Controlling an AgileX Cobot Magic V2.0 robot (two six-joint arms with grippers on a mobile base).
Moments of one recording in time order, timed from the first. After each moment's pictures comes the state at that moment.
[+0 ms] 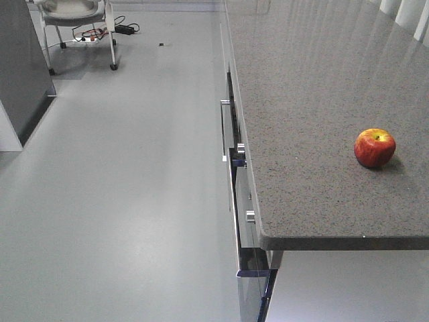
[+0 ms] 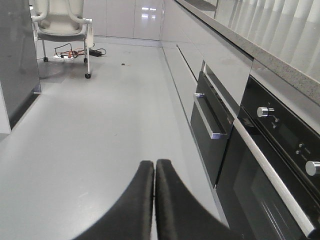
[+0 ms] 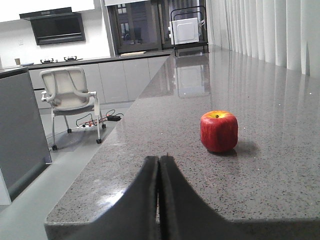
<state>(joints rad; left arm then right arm) -0.14 -0.01 0.03 0.33 0.30 -0.48 0.08 -0.01 0.03 -0.09 0.01 0.18</state>
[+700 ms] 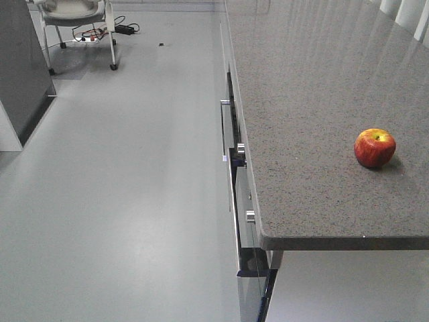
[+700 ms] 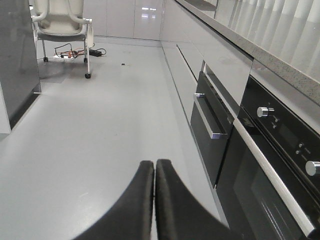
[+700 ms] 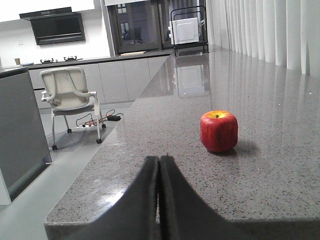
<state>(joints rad) -0.14 -0.01 0.03 0.33 0.30 -0.48 0.08 -0.01 0.03 -0.09 0.01 0.18</state>
